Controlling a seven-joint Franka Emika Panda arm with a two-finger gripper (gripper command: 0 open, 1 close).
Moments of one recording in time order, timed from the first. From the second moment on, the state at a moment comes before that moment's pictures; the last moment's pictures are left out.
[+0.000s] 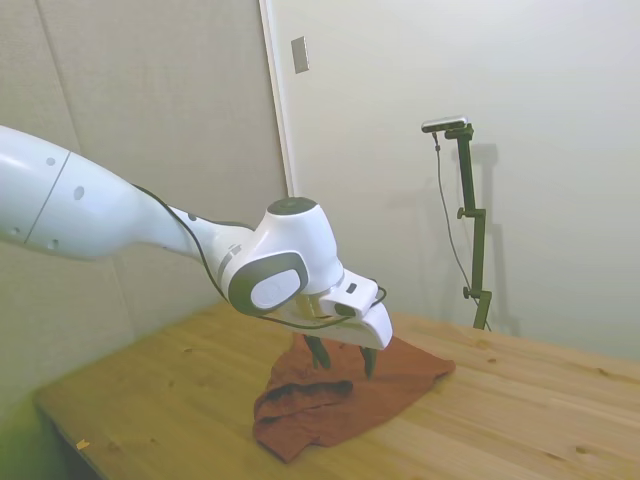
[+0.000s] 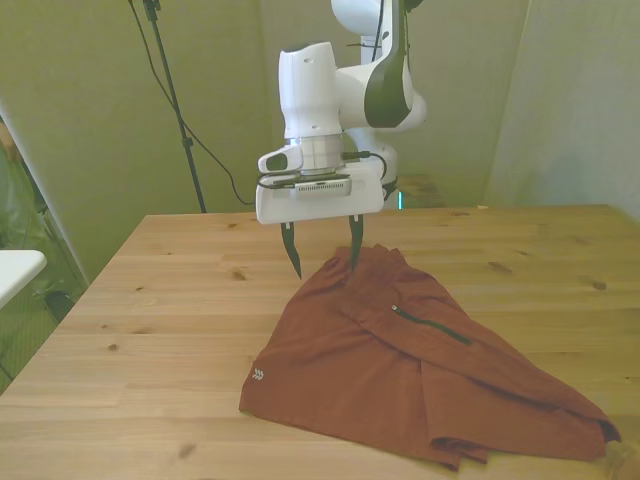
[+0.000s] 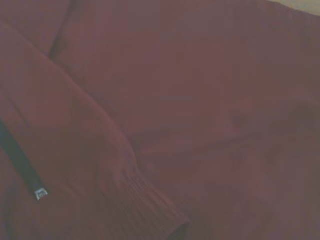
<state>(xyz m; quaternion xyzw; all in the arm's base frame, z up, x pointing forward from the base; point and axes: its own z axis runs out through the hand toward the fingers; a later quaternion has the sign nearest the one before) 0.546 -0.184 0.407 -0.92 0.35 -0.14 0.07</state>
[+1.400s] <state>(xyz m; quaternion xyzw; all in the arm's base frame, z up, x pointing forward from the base) 0.575 -0.148 0.361 -0.93 0.33 -0.11 0.08</state>
